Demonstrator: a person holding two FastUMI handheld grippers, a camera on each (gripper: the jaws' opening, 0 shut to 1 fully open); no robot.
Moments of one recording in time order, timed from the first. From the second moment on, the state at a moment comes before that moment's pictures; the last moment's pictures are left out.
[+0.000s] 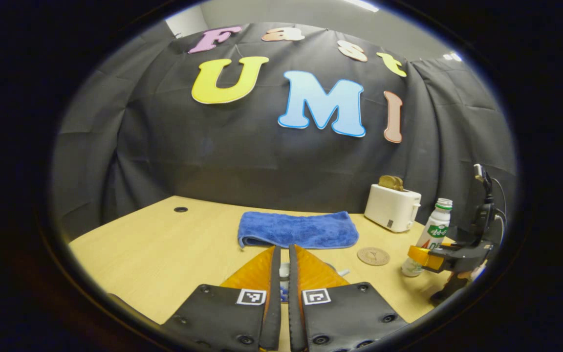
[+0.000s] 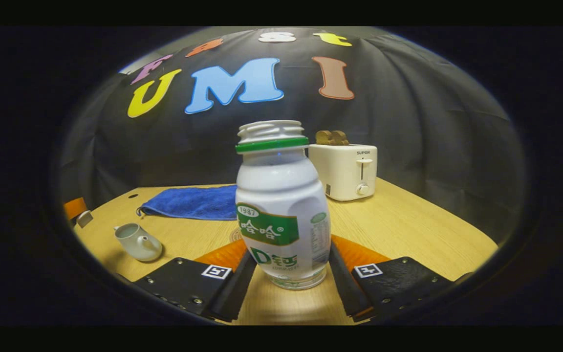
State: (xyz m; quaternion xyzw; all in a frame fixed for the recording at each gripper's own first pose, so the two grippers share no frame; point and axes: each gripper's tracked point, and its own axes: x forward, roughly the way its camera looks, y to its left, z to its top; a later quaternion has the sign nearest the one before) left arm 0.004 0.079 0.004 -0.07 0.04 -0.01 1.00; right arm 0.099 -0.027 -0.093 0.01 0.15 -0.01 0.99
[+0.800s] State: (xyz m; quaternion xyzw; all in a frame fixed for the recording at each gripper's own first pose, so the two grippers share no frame) left arm -0.012 0.108 0.014 -0.07 0.02 0.00 1.00; right arm 0.089 0.038 -0.024 -0.28 0.06 0.01 0.96
